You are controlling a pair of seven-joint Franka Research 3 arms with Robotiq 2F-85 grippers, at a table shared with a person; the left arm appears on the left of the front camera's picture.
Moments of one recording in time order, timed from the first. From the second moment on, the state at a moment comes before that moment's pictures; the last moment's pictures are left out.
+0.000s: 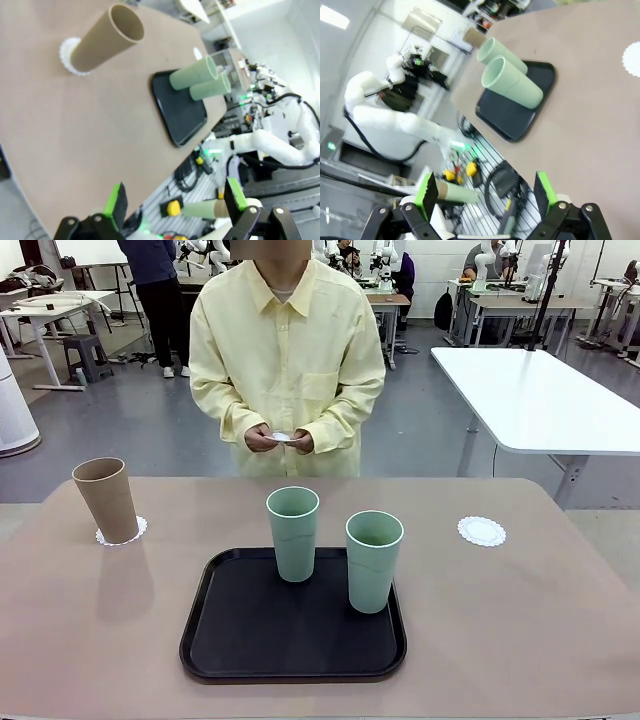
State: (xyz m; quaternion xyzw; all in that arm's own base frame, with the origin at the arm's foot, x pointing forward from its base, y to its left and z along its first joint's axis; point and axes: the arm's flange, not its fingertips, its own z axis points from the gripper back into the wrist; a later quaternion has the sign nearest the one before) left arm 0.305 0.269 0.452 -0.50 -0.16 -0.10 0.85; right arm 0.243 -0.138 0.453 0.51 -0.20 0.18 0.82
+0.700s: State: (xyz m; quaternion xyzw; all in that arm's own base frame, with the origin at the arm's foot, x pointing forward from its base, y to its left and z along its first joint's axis) left arm 0.306 0.268 0.451 -0.50 -0.16 -0.10 0.85; right arm 0.346 0.024 0.539 0.15 -0.13 0.55 0.81
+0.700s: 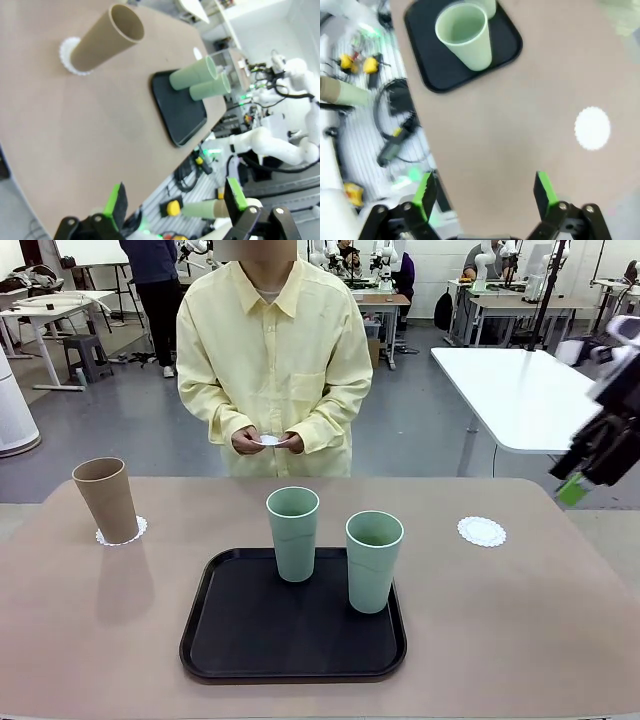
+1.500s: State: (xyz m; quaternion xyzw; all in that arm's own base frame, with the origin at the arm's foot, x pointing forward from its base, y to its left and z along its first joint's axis) left arm 0.306 0.268 0.451 -0.50 -0.16 -0.10 0.85; right arm 0.344 0.065 0.495 0.12 -0.24 0.57 0.78
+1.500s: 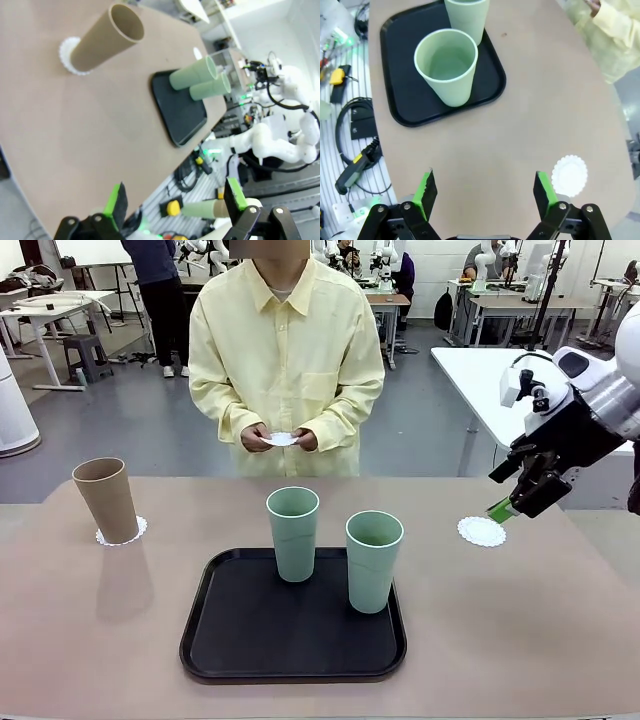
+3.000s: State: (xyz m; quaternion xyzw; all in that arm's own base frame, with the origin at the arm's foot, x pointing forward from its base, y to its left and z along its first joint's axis) left arm 0.306 0.268 0.451 -0.50 -0.16 -0.10 0.85; right arm 0.386 0.036 0.344 0.35 -0.37 0.57 0.65
